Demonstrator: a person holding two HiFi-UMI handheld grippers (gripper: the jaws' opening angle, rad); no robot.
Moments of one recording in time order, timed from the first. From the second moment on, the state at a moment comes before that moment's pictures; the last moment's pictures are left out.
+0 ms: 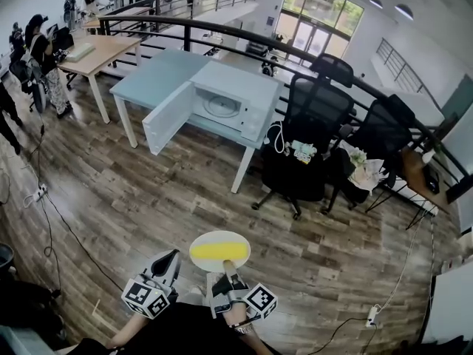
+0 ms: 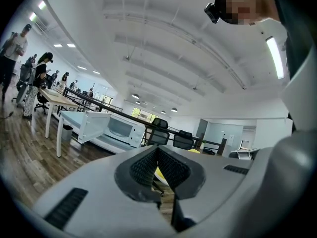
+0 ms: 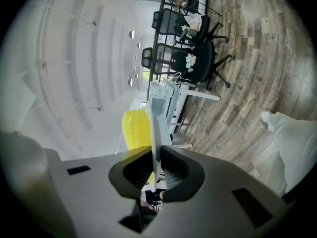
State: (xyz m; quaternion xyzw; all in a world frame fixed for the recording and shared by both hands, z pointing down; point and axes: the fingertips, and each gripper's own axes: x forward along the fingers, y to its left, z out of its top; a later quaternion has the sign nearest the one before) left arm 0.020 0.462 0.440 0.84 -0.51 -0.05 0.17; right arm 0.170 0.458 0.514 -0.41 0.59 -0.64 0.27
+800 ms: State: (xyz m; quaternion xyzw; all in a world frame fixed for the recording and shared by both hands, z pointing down) left arm 0.000 0.397 0.454 0.84 -0.52 -0.04 0.17; right arm 0.146 0.384 0.534 -0.41 0.59 -0.65 0.25
